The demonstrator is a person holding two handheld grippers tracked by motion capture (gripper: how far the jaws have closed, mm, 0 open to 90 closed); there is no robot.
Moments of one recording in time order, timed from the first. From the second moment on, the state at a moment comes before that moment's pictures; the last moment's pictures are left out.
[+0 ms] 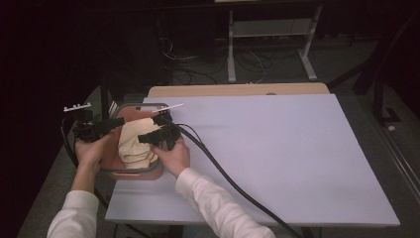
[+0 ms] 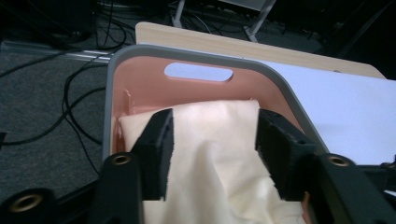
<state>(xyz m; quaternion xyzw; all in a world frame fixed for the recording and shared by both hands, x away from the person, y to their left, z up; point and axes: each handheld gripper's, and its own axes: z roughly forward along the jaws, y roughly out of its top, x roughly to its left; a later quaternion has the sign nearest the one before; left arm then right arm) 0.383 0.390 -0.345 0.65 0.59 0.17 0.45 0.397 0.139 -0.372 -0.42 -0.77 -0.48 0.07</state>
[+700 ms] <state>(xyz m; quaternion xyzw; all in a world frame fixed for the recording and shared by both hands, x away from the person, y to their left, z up) 0.375 0.354 -0.330 0.68 0.55 0.15 0.46 0.401 0.095 -0.348 -0.38 -0.79 -0.49 0.05</state>
